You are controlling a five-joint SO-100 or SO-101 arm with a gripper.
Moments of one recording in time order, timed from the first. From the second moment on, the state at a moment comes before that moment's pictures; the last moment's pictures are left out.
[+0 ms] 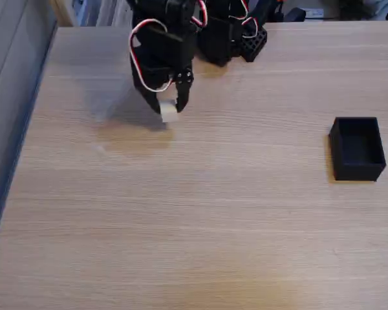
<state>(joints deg) 28.2 112.0 112.9 76.2 -124.5</state>
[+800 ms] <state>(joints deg) -30.4 123.4 108.5 78.0 -88.8</state>
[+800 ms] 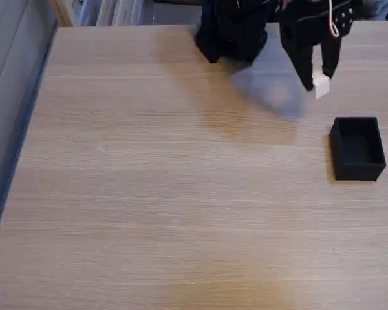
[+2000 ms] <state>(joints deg) -33.8 103.5 94.8 69.9 -78.4</state>
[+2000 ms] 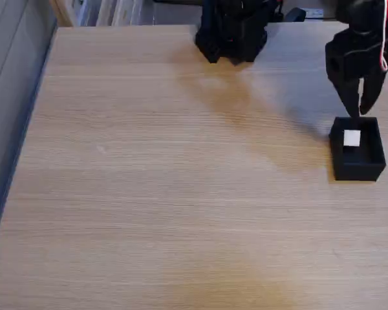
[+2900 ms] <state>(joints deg) -3.8 185.8 174.0 75.3 -97.6</state>
